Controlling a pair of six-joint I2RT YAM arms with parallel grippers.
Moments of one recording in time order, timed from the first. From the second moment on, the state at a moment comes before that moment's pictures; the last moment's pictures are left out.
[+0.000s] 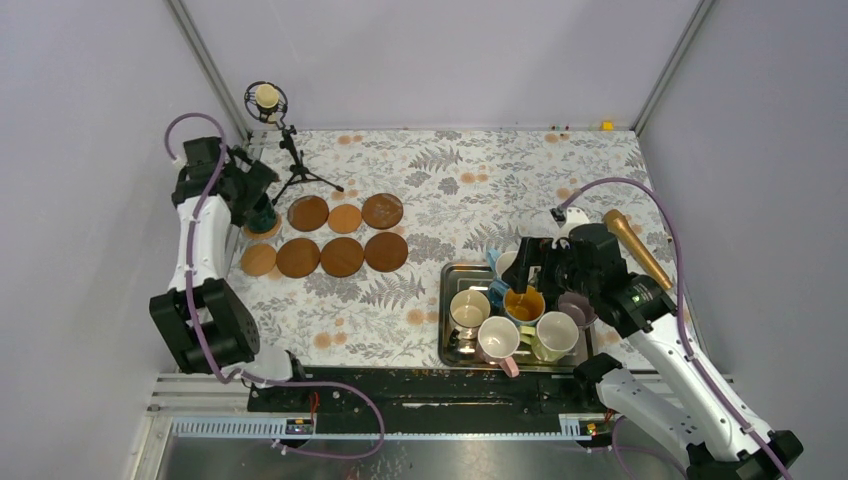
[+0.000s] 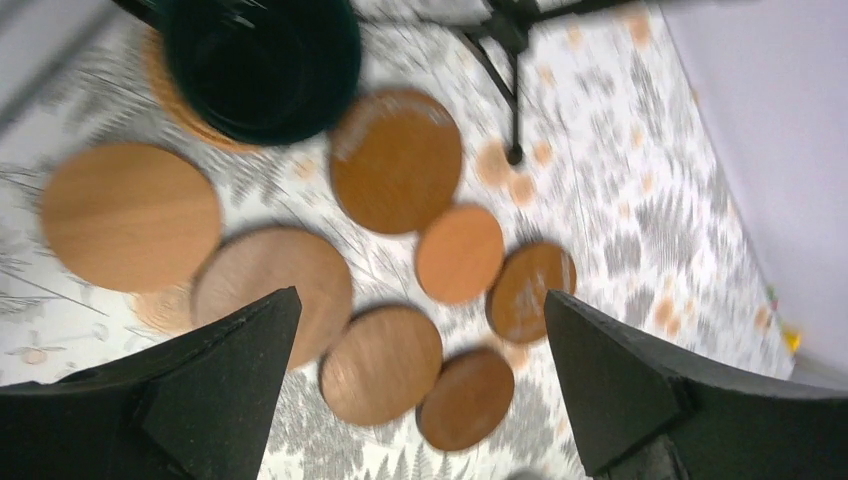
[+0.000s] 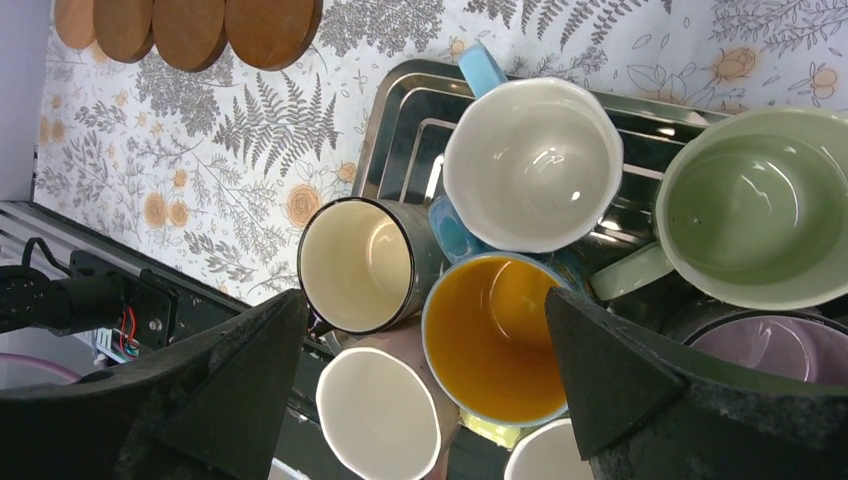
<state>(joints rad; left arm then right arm) 0.35 1.50 1.33 -0.65 0.11 -0.70 0.49 0.76 0.83 -0.73 -0.11 0.47</state>
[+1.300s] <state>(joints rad) -0.92 1.50 1.37 -0.81 0.06 -0.51 0.49 0.75 0.94 -0.88 0.02 0.45</state>
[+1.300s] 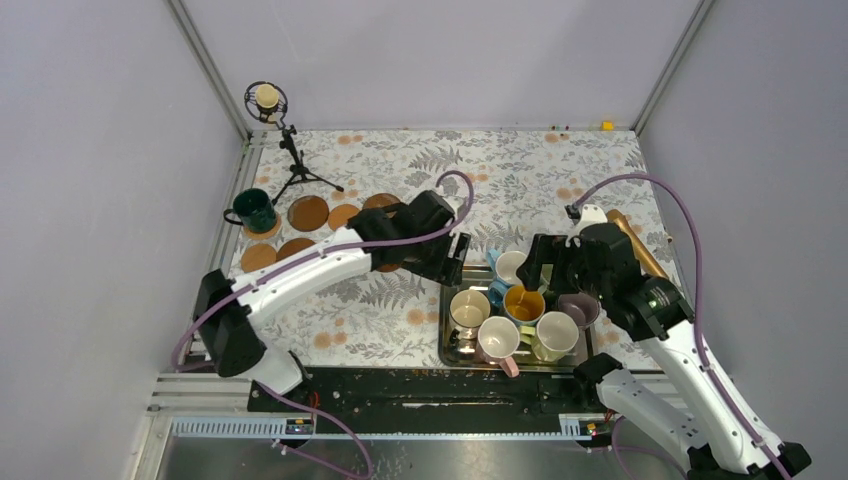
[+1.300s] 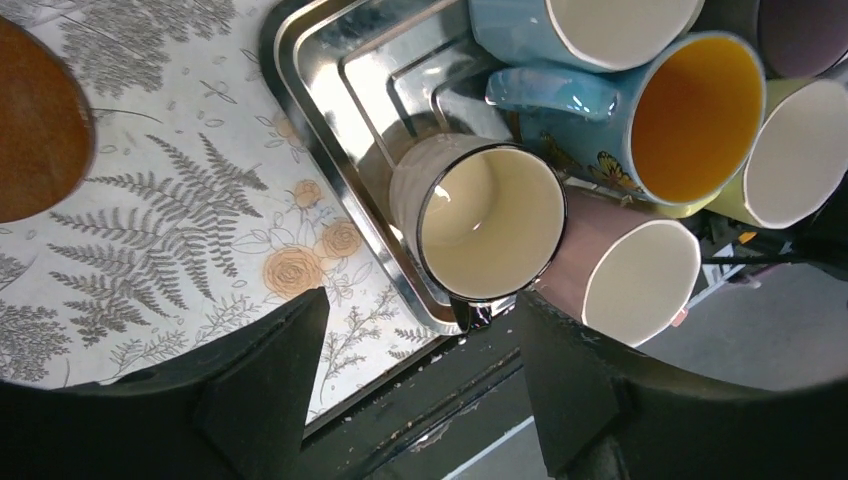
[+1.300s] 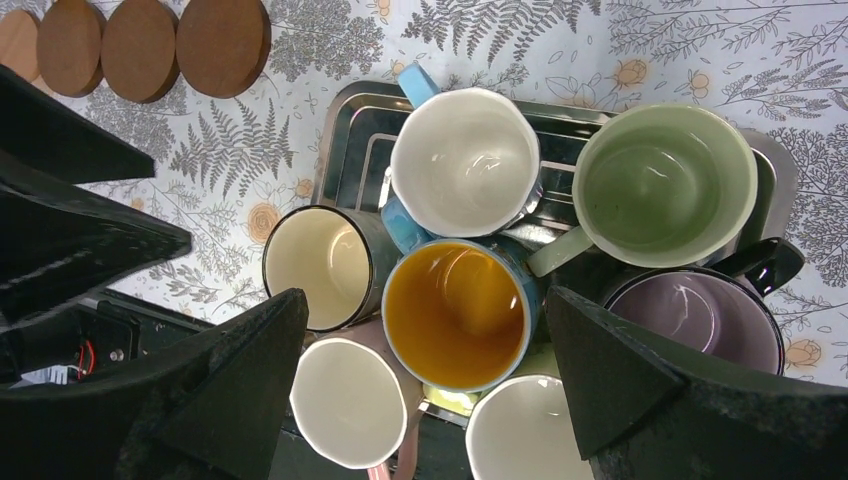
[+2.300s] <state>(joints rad) -1.01 1.78 1.35 -0.75 0.01 -0.48 0.49 0.63 0.84 -0.87 0.11 0.48</state>
